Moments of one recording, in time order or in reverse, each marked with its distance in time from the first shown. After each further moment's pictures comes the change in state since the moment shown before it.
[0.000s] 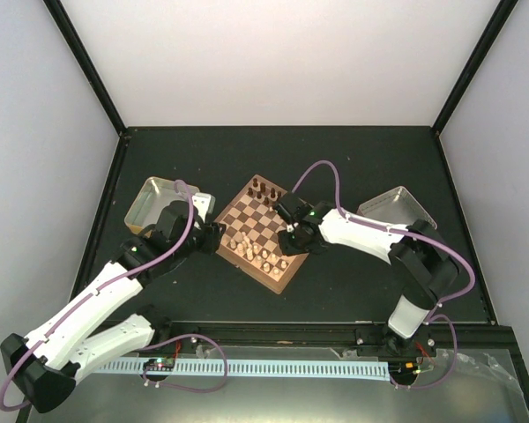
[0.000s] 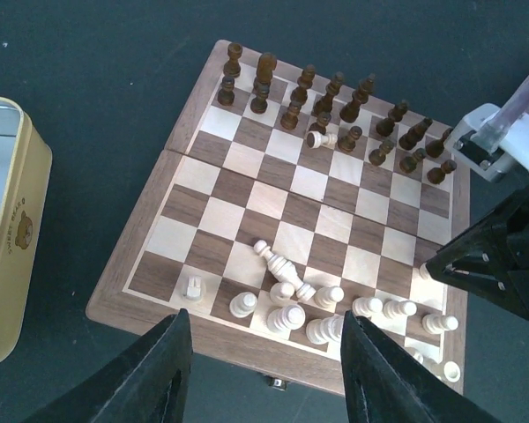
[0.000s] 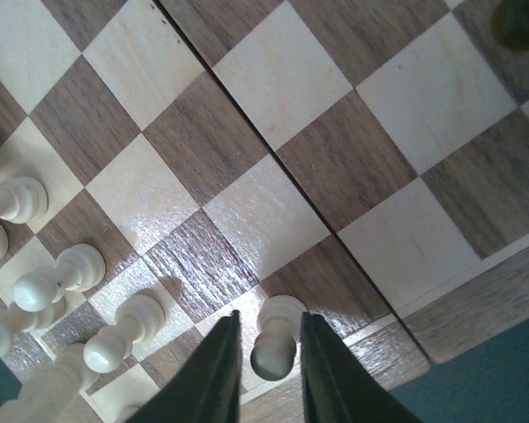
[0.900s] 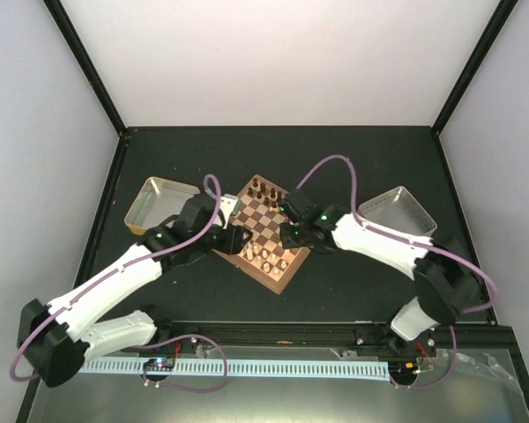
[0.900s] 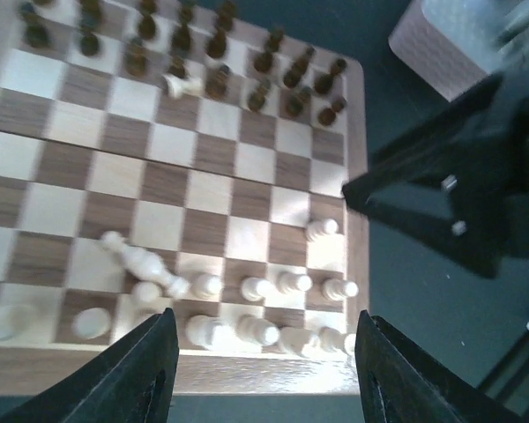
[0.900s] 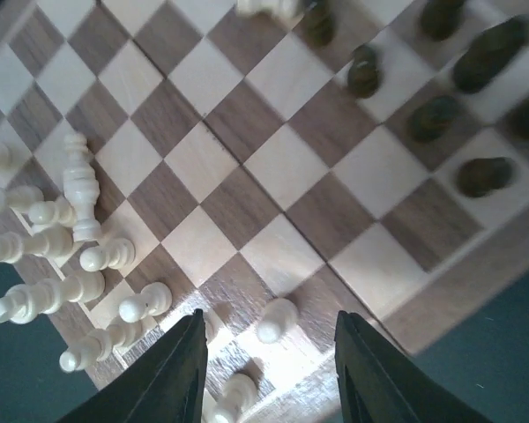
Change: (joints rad) left arm -0.032 0.171 0.004 0.130 0.236 0.012; right arm 0.016 -0.105 -0.029 0.082 0.075 0.069
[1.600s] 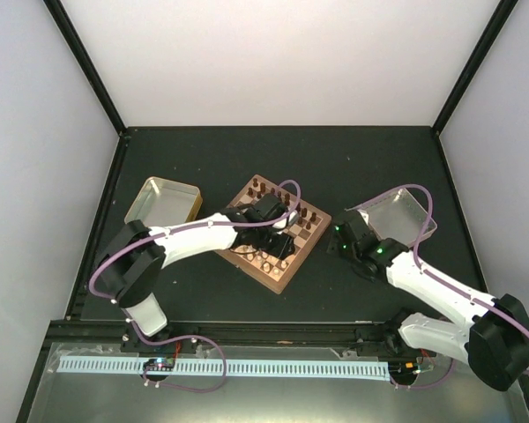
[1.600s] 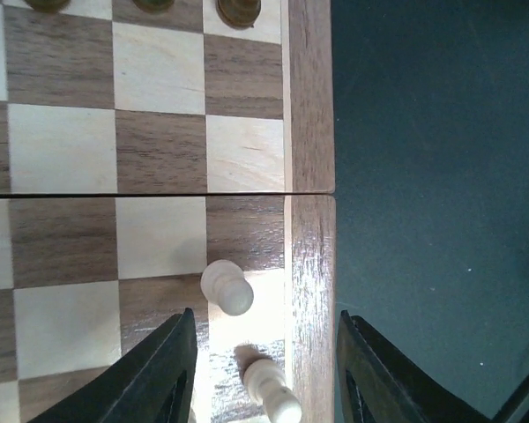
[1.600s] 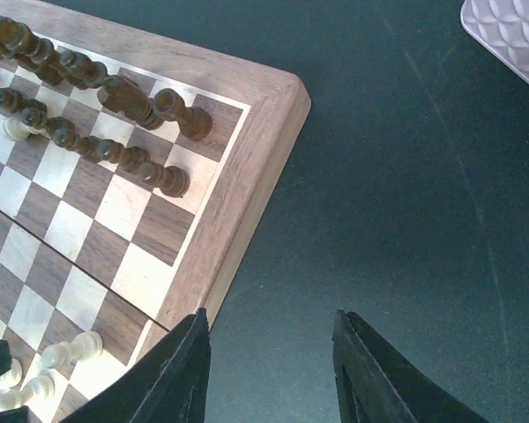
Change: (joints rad) left arm -0.200 0.638 0.274 0.068 0.065 -0.029; right arm -0.184 -0.504 -0.472 0.162 0.154 0.221
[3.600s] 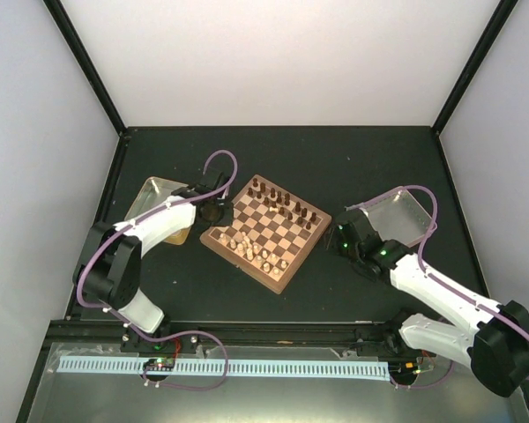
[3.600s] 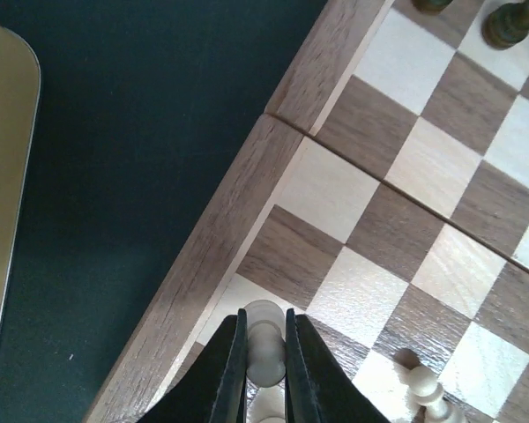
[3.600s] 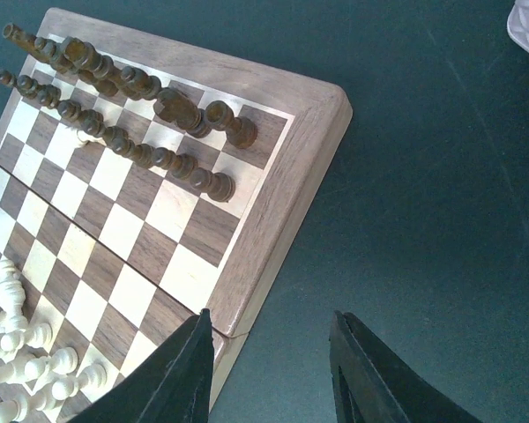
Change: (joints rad) left arm 0.404 -0.078 -0.050 -0.120 -0.292 0.000; right arm -0.011 -0.043 -0.013 0.042 -0.053 0.003
